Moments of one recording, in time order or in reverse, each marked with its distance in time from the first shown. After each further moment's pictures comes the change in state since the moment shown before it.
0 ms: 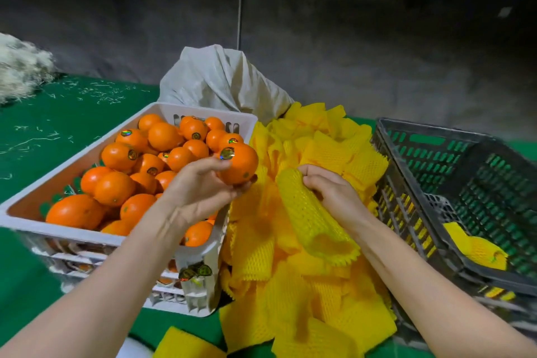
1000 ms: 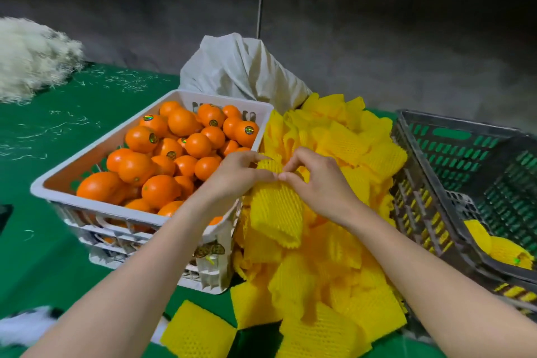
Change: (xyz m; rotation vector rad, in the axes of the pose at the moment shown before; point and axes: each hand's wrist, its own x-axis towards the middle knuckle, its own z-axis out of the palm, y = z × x) left_hand 0.001 -0.022 0.009 0.884 0.184 0.133; right_hand 0.018 0.016 0.015 -0.879 0.036 -0.553
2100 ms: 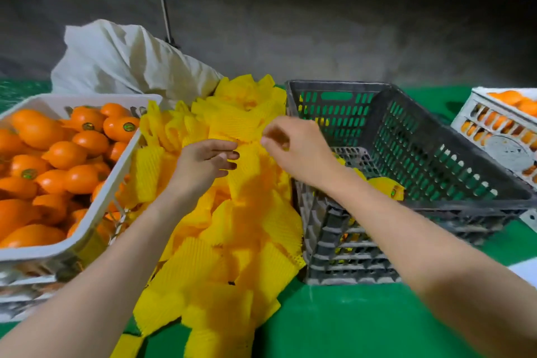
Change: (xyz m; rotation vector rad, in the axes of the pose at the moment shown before) left_hand 0.015 0.013 0.151 0.012 -0.003 0.148; right_hand -0.068 0.088 -0.128 -0.220 0.127 0.108
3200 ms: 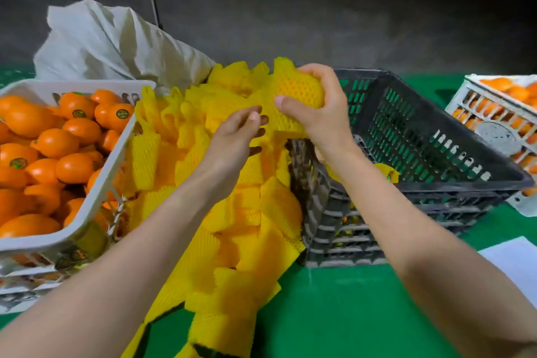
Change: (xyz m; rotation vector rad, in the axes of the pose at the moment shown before) left_hand -0.017 0.028 0.039 -0.196 -0.108 0.033; right_hand 0.007 0.000 -0.015 0.600 0.413 0.297
